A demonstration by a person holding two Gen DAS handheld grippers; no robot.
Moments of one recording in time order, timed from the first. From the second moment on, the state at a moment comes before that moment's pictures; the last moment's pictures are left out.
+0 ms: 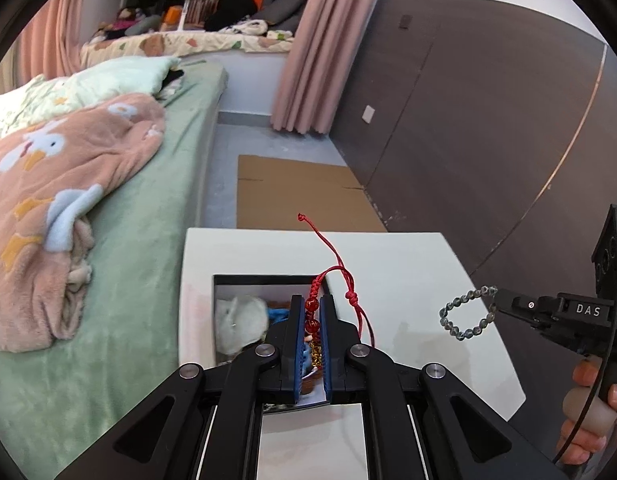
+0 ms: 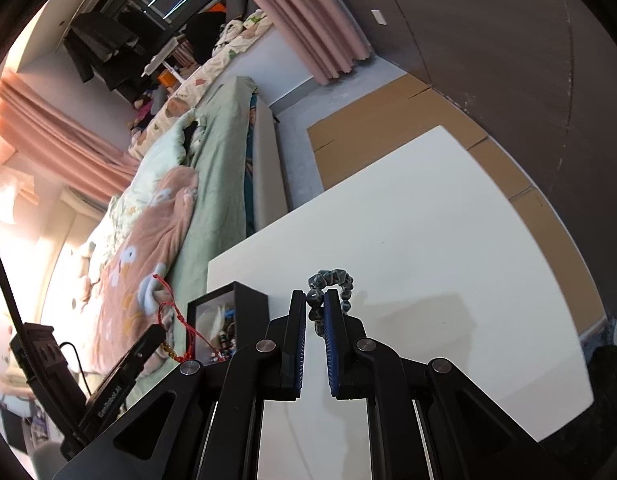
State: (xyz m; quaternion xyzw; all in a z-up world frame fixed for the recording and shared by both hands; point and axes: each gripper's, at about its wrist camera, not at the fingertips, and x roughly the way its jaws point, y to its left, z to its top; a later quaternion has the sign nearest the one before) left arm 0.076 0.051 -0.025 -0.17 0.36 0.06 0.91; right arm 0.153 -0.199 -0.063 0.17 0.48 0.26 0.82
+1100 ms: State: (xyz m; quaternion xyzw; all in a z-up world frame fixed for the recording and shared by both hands) left arm 0.066 0.119 -0.030 -0.24 0.36 0.11 0.90; right arm 0.112 -0.087 -0.053 0.13 0.44 0.44 0.77
